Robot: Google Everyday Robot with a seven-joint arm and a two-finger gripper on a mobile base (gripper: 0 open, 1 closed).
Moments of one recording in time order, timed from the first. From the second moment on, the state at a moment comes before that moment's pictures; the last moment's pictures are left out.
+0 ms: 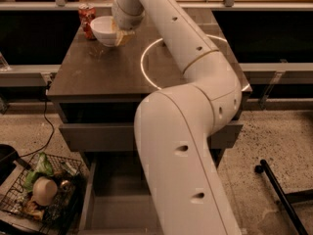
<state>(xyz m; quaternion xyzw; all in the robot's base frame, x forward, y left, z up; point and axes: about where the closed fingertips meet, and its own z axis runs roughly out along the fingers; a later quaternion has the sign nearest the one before) 0.811 0.117 0.870 -0.87 0.42 -0.06 0.27</state>
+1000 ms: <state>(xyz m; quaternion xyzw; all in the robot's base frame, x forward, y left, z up) 0.815 0.143 0.848 -0.88 0.40 -0.04 0.26</state>
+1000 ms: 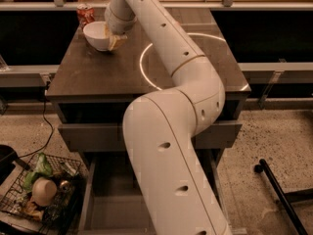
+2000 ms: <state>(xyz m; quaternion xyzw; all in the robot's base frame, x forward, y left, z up) 0.817 0.150 0.840 -0.88 0.40 -0.04 0.26</state>
